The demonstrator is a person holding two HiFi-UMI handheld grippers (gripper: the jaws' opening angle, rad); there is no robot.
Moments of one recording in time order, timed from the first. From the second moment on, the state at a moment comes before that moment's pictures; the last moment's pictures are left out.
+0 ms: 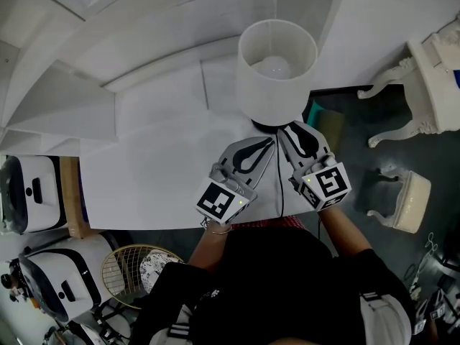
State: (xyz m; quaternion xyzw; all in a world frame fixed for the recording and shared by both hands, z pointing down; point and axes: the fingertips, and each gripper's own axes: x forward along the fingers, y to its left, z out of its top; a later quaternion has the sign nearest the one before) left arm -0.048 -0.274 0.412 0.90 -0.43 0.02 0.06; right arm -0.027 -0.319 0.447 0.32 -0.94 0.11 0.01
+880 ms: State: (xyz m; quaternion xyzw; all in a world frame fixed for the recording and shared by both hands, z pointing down) left arm -0.071 -0.281 0.418 0.90 -0.43 0.01 0.06; right arm -0.055 -0.358 0.486 0.34 -0.94 0.09 0.04
